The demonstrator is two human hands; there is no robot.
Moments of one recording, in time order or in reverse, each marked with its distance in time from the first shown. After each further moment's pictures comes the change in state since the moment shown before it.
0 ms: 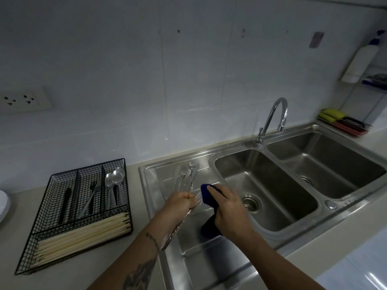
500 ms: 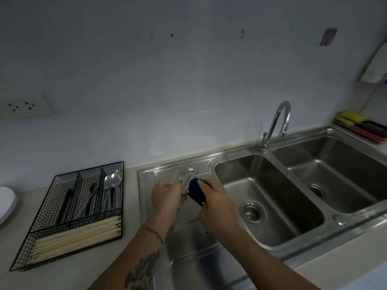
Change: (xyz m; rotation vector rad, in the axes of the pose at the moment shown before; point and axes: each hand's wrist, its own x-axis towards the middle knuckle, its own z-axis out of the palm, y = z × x) left_hand 0.022 0.044 0.025 -0.336 0.564 -0.176; right_hand 0.037 -0.003 -0.019 0.186 -0.040 0.045
